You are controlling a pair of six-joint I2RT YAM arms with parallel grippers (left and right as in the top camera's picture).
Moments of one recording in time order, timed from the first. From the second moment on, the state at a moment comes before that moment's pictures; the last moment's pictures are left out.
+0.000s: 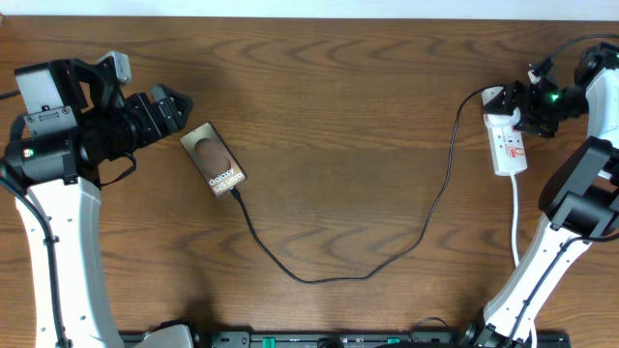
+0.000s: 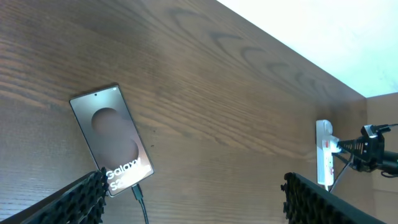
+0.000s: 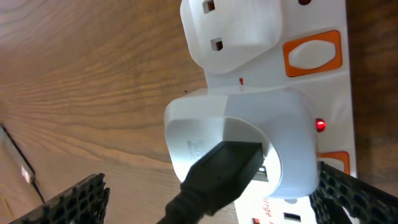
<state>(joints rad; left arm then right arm) 0.26 1.36 1.41 -0.94 0.57 -0.24 -0.43 2.46 2.17 -1.30 -0.58 -0.20</state>
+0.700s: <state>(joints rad) 0.26 1.36 1.41 -0.95 0.57 -0.24 -0.46 2.46 2.18 -1.34 -0.55 -0.03</state>
